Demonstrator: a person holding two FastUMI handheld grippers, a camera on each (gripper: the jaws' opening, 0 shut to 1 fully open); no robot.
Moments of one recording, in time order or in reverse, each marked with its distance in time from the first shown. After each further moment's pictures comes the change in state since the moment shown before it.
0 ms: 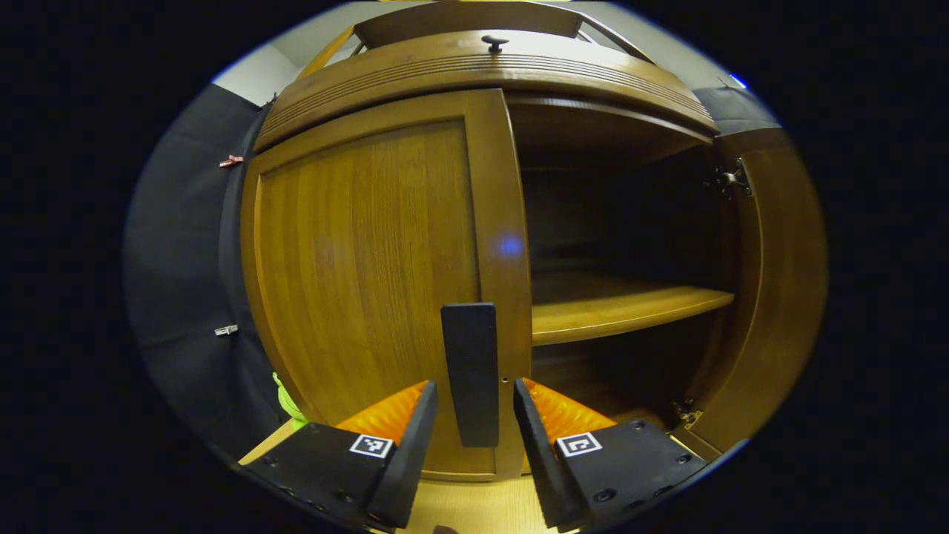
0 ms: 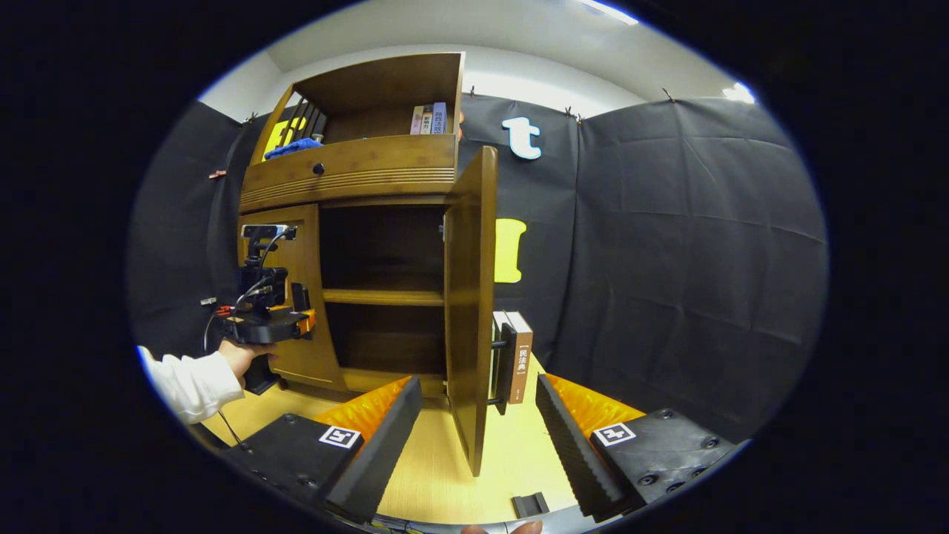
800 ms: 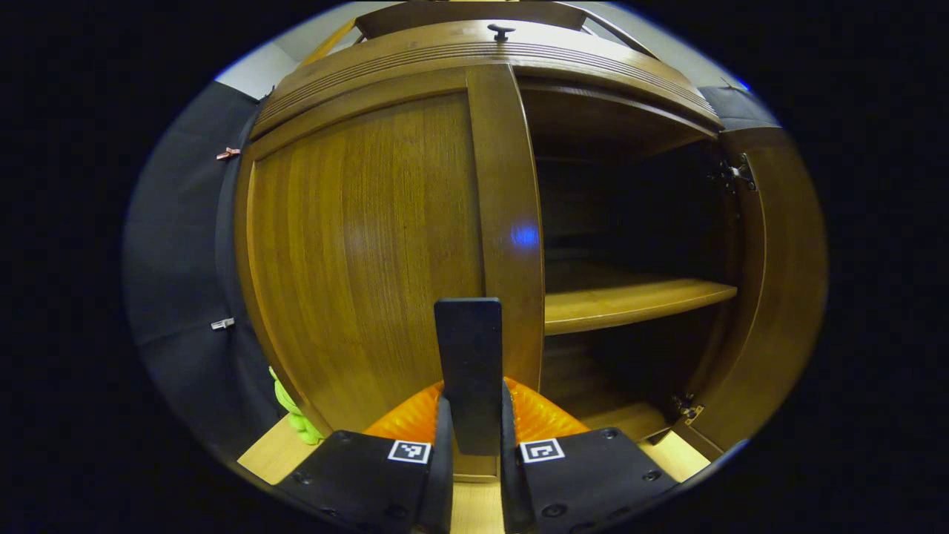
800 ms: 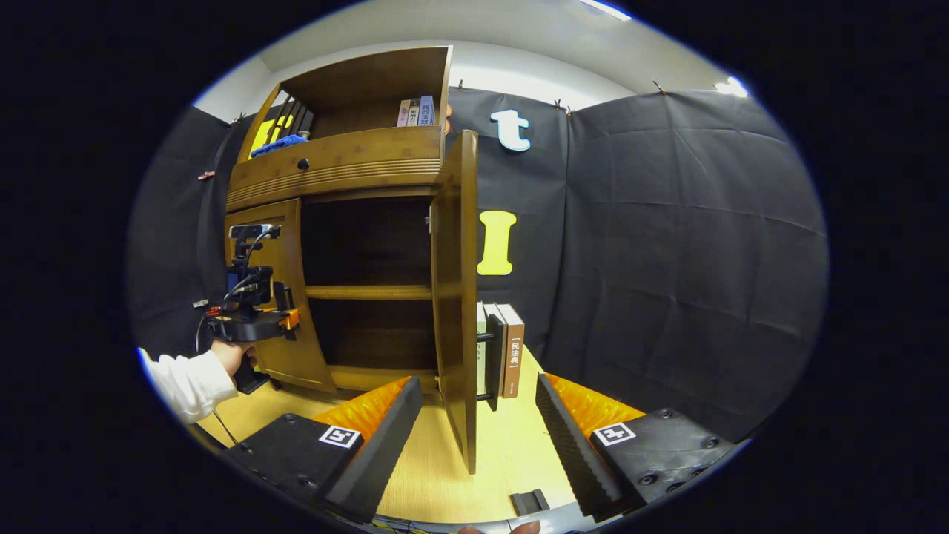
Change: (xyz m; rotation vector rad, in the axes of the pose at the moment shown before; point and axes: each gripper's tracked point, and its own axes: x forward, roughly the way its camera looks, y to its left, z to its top) left arm -0.017 0.000 -0.009 -0.004 0.041 -0.035; right arm 0.005 0.000 -0.004 0.020 0.014 -0.025
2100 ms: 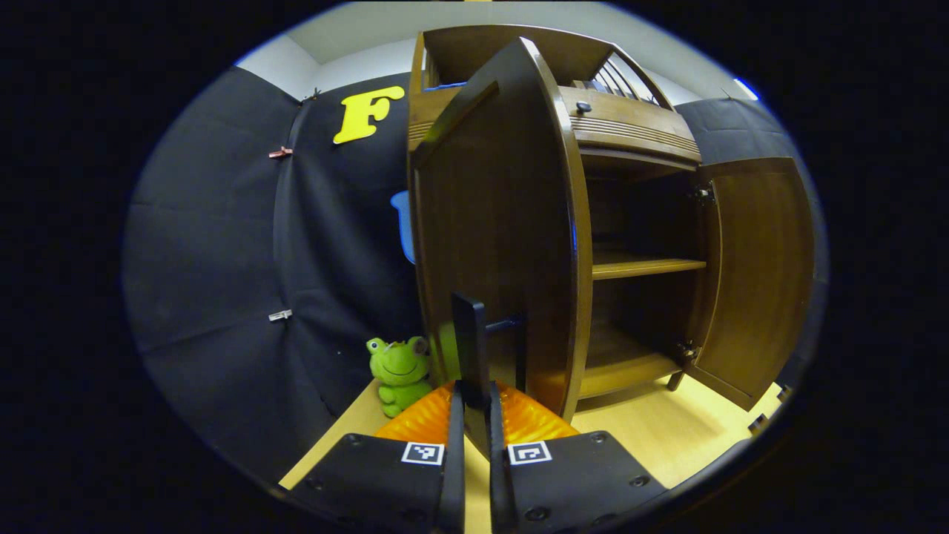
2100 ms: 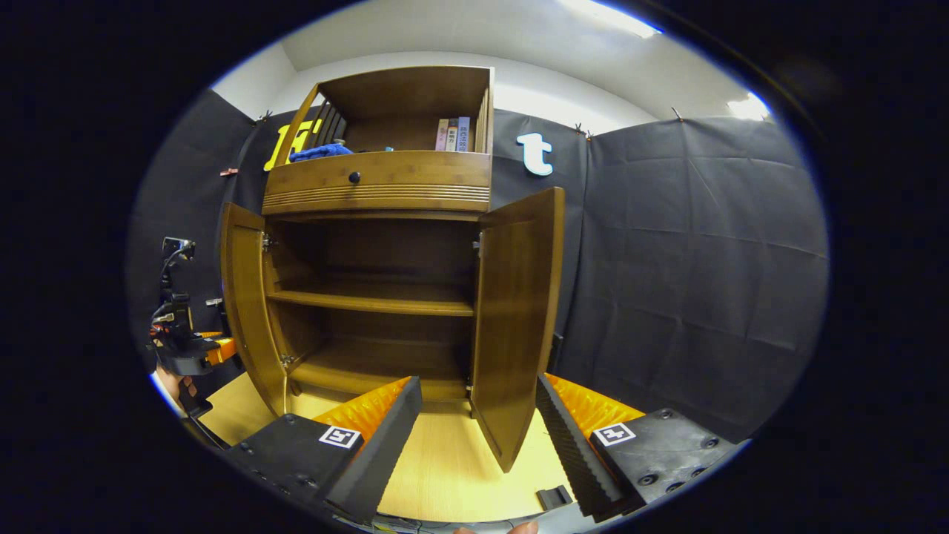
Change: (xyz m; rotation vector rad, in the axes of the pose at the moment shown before) left arm -0.173 0.159 -0.043 0.001 -0.011 0.045; right arm -0.049 0.082 0.011 -0.051 -0.074 0.042
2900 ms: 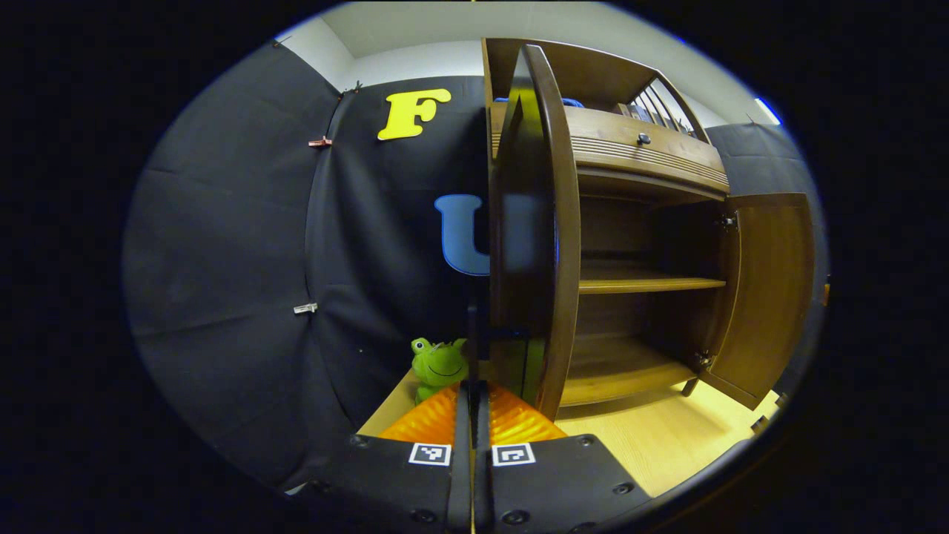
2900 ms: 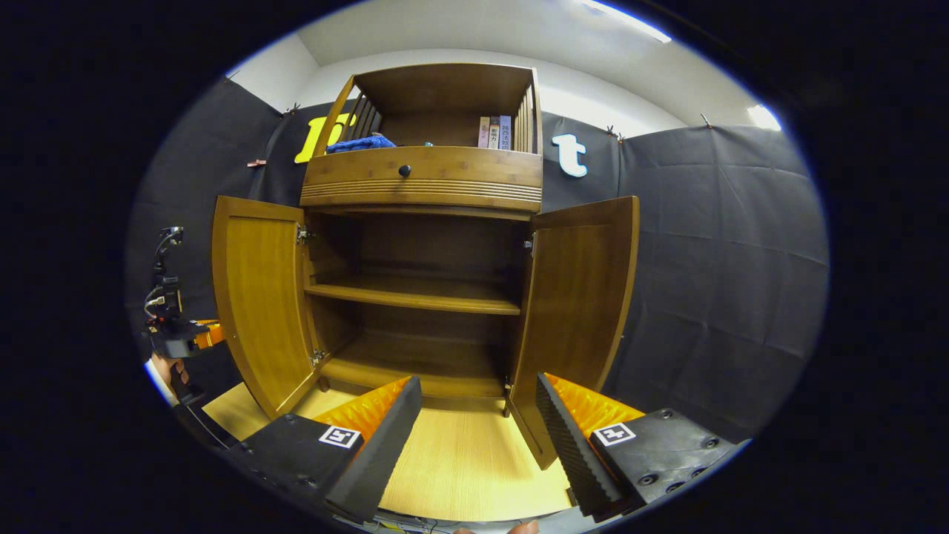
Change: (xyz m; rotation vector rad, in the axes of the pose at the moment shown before) left arm -0.022 0.092 -0.009 -0.061 -0.040 0.016; right arm -0.001 0.060 -0.001 -0.021 0.015 0.068
